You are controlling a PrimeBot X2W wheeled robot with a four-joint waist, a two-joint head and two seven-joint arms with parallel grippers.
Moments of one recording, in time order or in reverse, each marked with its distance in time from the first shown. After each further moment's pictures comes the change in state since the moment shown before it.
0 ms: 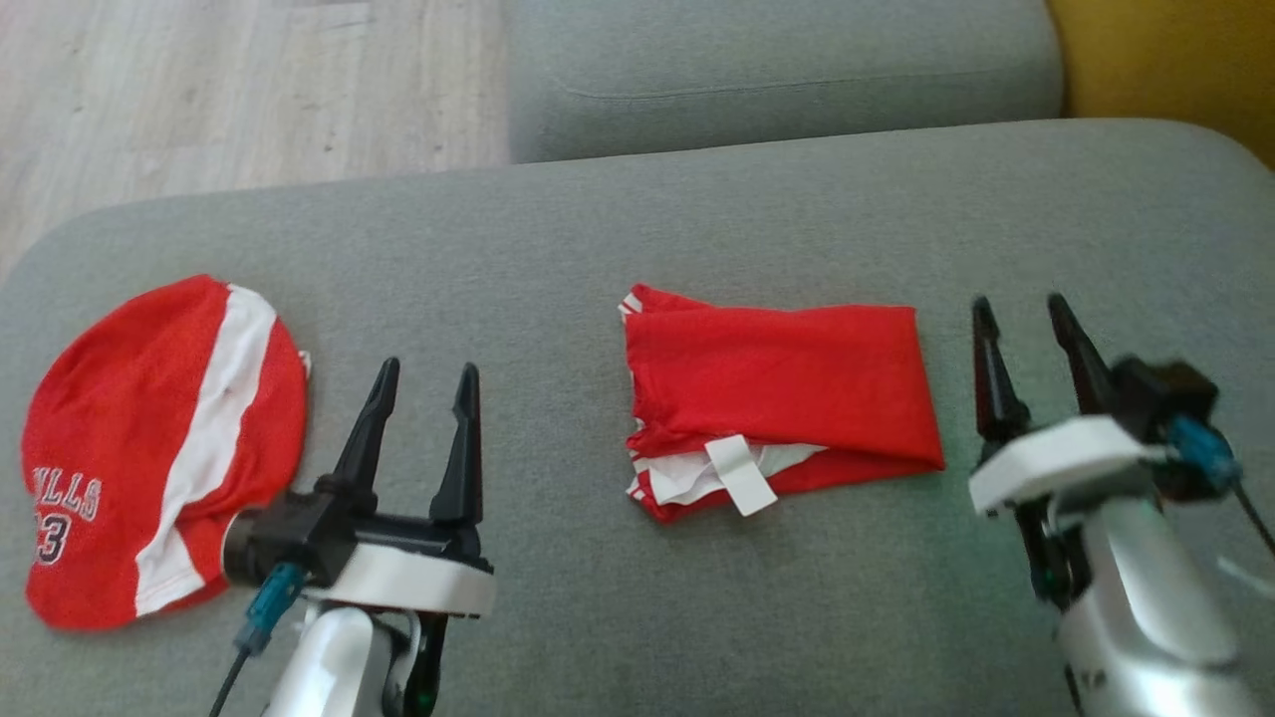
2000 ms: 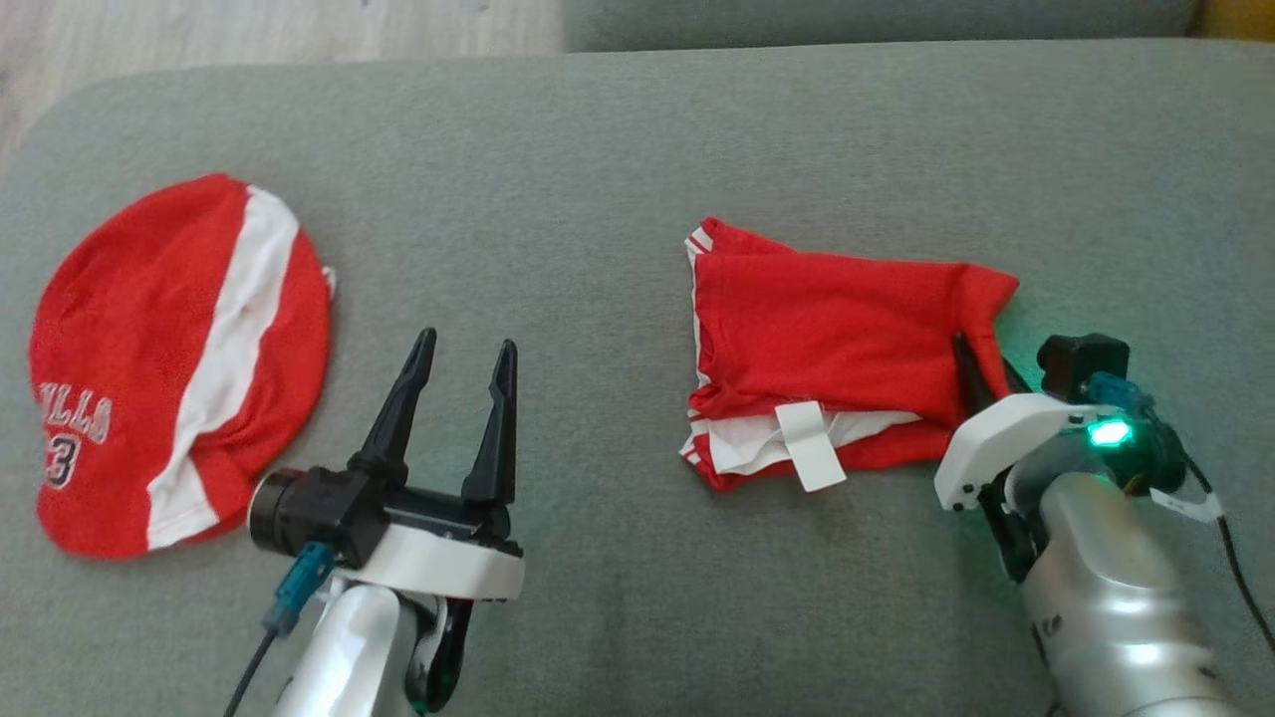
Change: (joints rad) left arm -0.035 -0.004 -0.052 -0.023 0.020 -0.007 0.000; right arm -0.192 0.055 -0.088 0.393 -0.155 0.000 0.083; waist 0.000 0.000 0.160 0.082
